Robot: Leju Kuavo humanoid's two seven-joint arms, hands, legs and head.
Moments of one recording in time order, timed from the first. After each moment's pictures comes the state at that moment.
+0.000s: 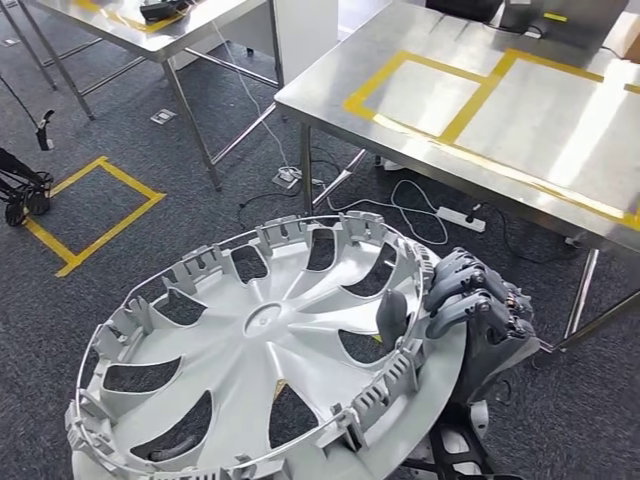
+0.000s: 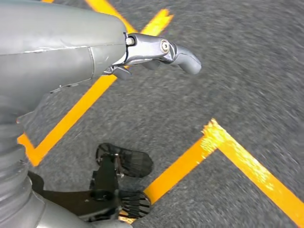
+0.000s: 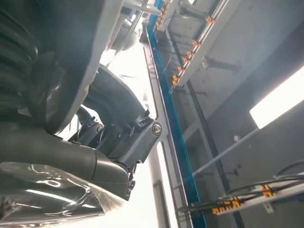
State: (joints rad) left arm -0.27 -0.13 0.54 -0.20 -0.50 0.34 -0.04; right arm -0.09 0.10 0.54 -1.93 0.44 -0.71 -0.69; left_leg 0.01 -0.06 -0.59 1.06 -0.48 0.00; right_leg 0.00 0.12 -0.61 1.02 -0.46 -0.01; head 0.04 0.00
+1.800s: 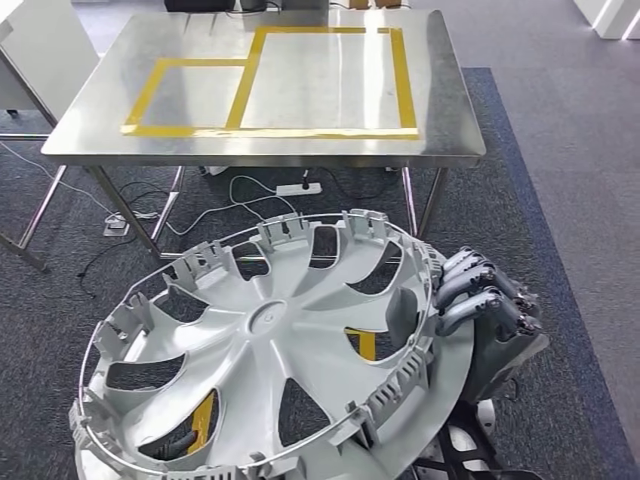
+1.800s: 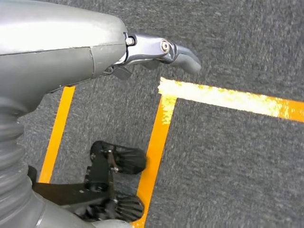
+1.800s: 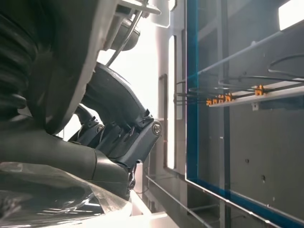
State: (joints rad) left arm -0.28 -0.14 0.57 -0.20 -0.52 0.36 -0.04; right arm -0.09 0.09 0.53 -1.94 0.40 -0.71 -0.69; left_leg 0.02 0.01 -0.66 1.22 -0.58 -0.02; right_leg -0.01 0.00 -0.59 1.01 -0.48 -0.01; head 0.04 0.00
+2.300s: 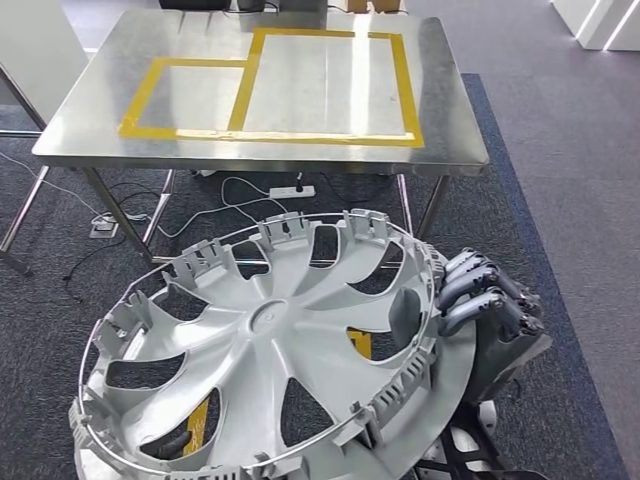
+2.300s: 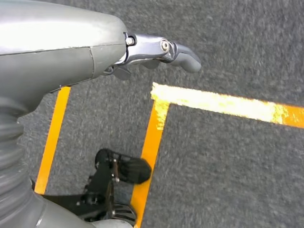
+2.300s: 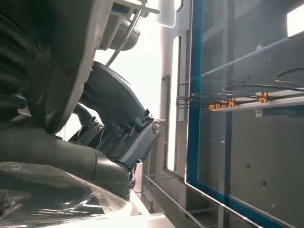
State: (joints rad) left arm -0.28 -0.14 0.57 -0.20 -0.52 0.36 -0.03; right arm -0.09 0.08 0.53 -1.94 0.38 -0.71 -0.70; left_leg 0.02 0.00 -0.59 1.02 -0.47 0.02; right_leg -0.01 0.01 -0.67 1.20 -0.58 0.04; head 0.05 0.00
